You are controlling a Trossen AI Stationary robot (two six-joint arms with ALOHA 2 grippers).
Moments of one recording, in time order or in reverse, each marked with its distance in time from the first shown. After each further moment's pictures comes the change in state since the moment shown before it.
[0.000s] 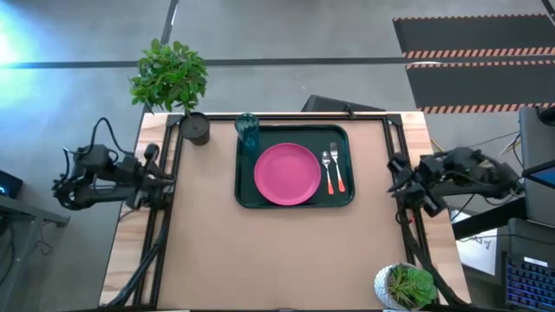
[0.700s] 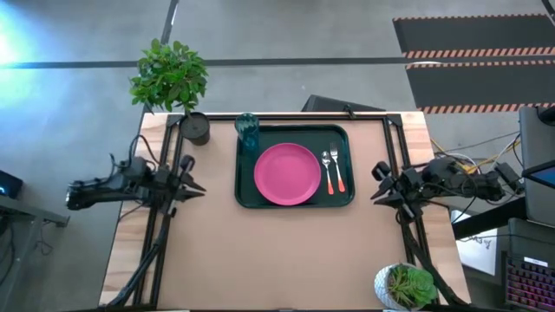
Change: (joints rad) left arm 0.000 -0.003 -0.493 0.699 0.121 0.008; right arm 0.000 -0.119 -0.321 0.266 0.003 -0.081
